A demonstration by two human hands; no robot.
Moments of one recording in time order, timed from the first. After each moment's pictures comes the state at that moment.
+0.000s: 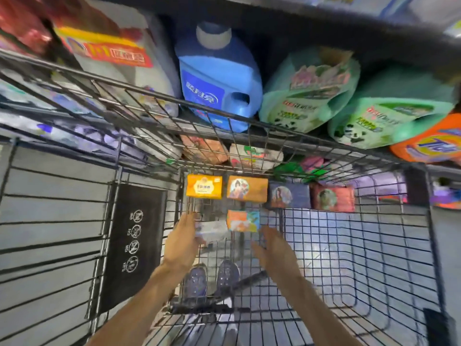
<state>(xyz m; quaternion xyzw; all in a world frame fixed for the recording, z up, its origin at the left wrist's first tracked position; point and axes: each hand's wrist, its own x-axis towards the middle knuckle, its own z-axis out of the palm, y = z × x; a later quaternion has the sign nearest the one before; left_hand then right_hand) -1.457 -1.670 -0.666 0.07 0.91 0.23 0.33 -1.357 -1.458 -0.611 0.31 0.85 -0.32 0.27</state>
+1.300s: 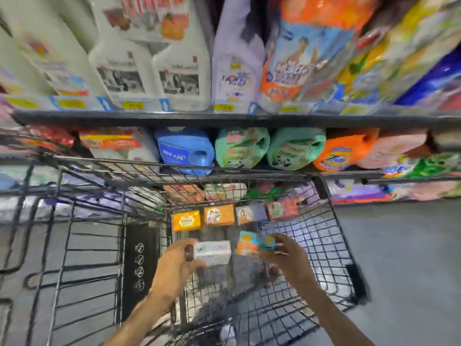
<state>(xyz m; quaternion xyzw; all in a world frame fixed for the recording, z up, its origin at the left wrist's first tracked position) -1.442 -1.674 -0.488 0.16 0.86 0.36 0.32 -1.284 -1.410 -0.469 0.41 0.71 -0.56 0.03</state>
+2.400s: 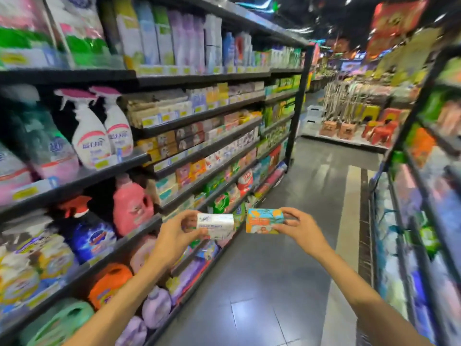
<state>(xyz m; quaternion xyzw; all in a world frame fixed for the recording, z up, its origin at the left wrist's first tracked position) -1.089 -1.147 -0.036 0.61 0.57 0.46 0.31 -0.749 -1.099 -0.028 0.54 0.62 -0.39 -0.41</state>
